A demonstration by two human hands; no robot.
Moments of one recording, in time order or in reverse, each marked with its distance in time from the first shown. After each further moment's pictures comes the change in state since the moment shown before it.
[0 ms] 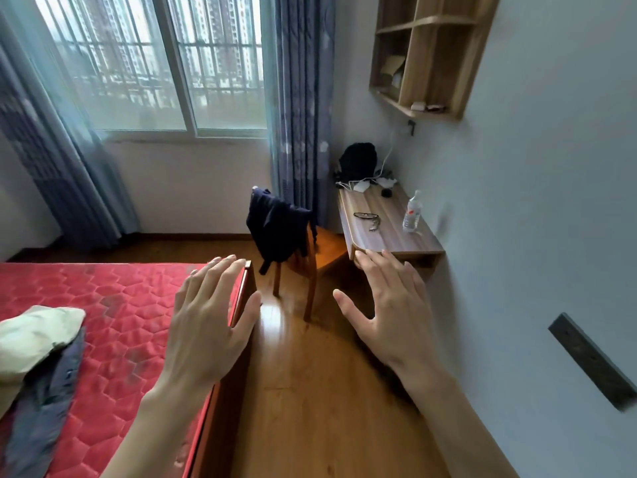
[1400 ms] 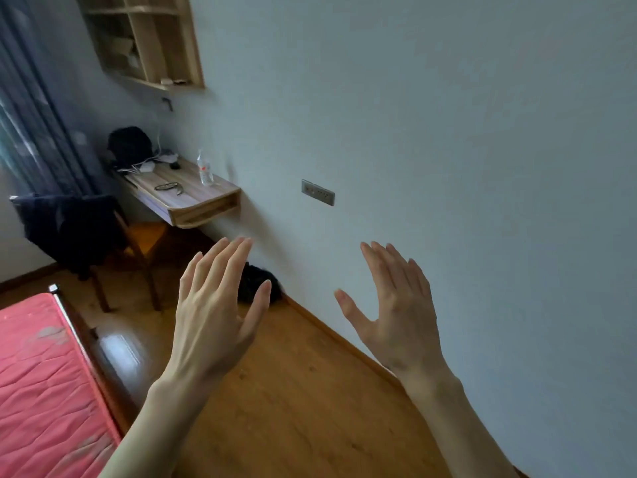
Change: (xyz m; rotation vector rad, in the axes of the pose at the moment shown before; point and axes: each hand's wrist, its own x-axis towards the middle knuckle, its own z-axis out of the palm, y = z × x) left_hand -0.282 0.066 -0.239 -0.517 -0.162 0.627; right_hand -0.451 -0.294 -0.241 -0.429 0.216 0.663
